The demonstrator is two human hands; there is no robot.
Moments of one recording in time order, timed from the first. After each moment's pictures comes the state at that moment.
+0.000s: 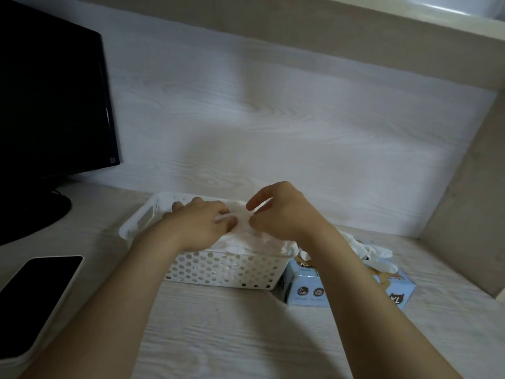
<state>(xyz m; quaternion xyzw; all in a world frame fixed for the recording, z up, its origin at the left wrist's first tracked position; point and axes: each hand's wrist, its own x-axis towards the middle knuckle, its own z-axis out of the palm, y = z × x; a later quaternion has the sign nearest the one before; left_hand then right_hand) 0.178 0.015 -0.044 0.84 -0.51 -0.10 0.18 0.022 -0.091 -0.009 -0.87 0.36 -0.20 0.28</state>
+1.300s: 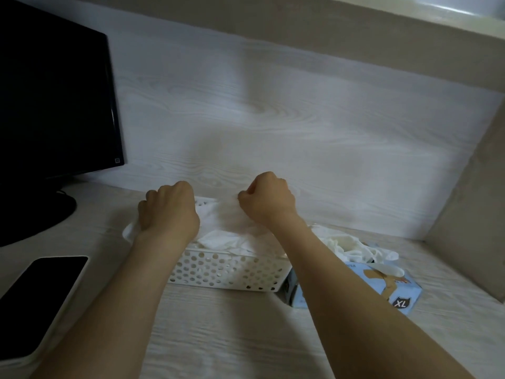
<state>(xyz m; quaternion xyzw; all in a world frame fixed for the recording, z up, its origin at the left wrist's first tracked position) 0.197 0.018 -0.048 0.91 -0.34 0.08 0.23 0.092 -0.116 -0.024 -0.86 0.42 -0.26 0.14</state>
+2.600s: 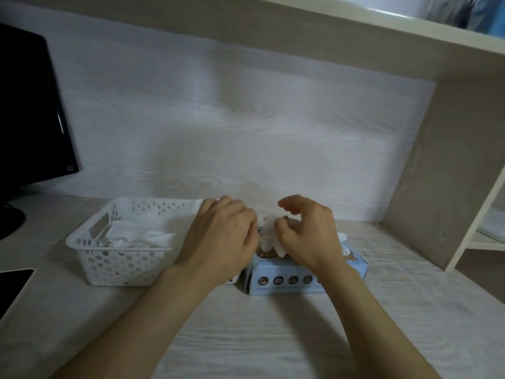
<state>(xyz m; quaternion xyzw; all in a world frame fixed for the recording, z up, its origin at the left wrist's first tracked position) 0.082 -0.025 -0.072 0.65 -0.64 0.27 0.30 -0.078 -0.138 -0.066 -0.83 0.33 -0.44 0.06</state>
